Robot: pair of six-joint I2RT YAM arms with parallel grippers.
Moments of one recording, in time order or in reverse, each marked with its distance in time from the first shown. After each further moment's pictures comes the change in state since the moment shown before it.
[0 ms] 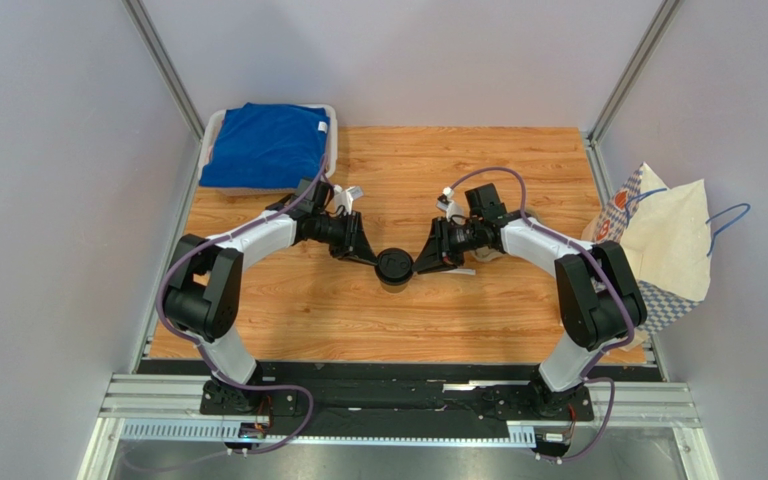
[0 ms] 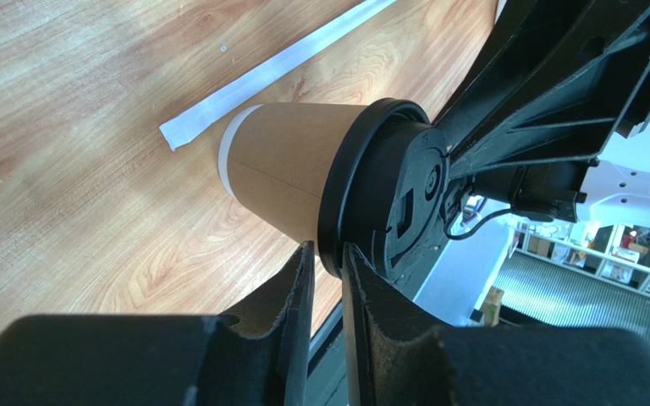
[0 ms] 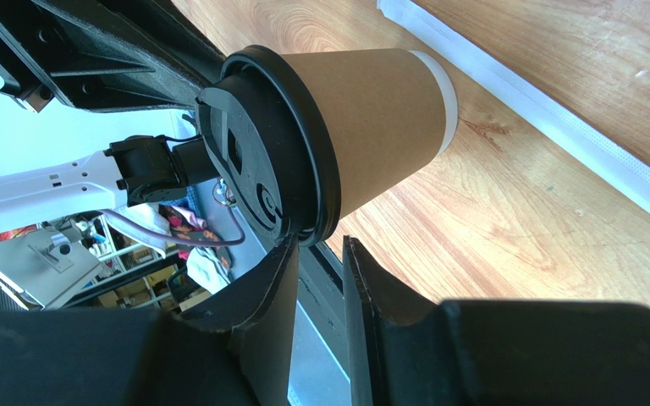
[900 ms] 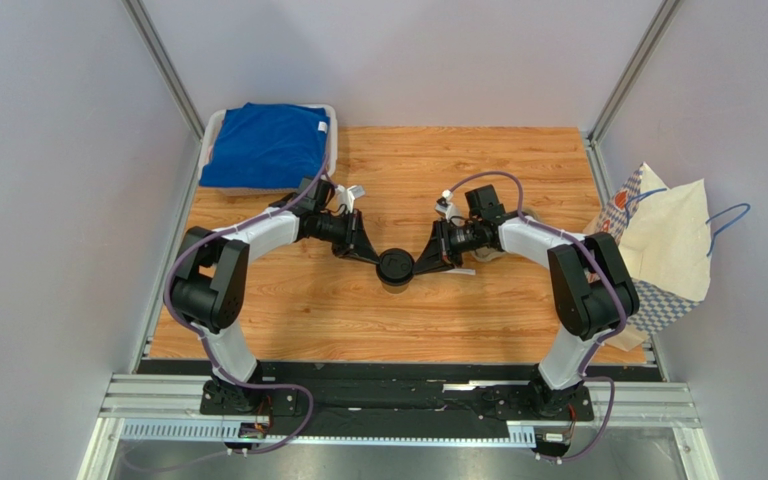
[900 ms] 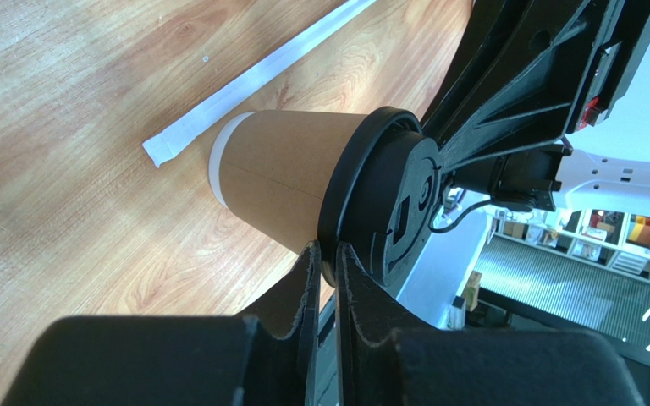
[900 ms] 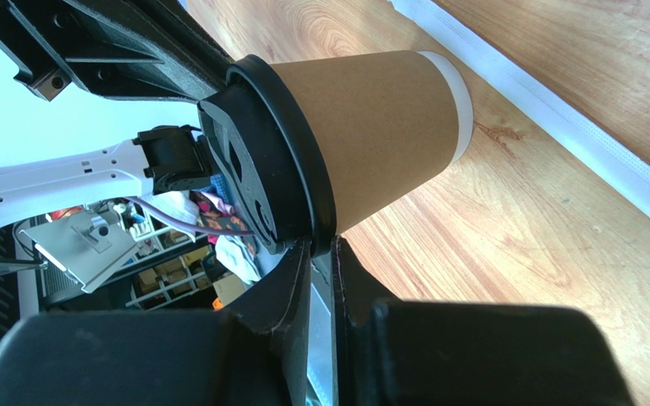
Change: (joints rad) left arm 0.009 0.063 0.024 0.023 0.072 -0.002; right arm -0.013 0.070 0.002 0.030 -0.080 0.018
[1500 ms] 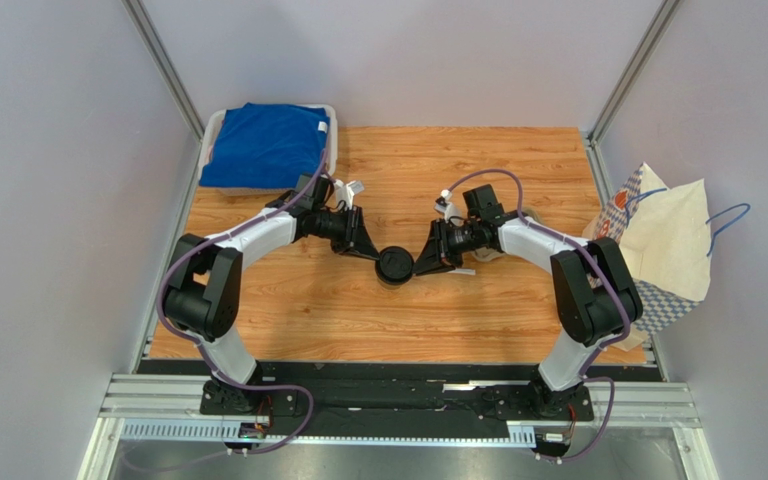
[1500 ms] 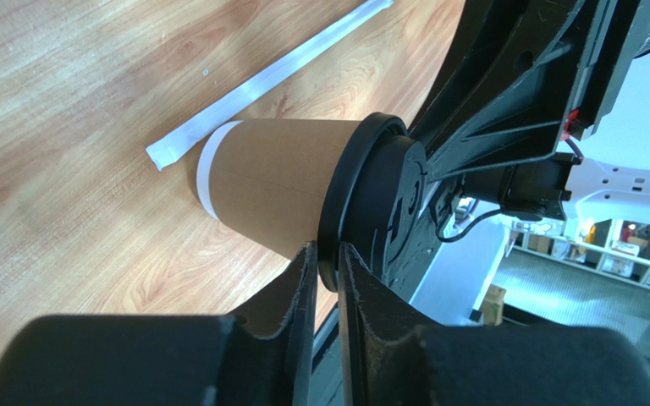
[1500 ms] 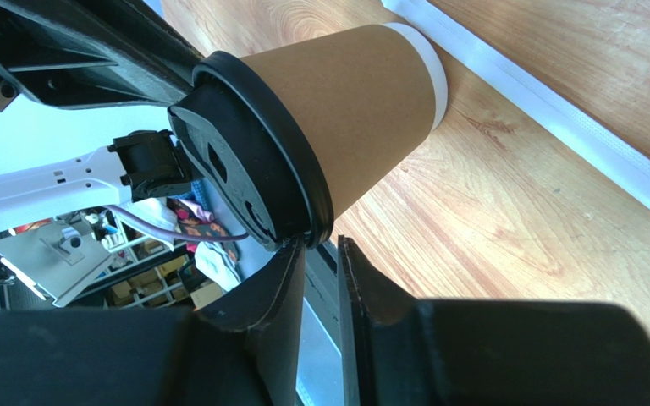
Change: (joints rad) left arm -0.007 -0.054 0.003 -0.007 -0.043 0.001; right arm 0.020 -0.033 0.005 -0.026 0.052 -0.010
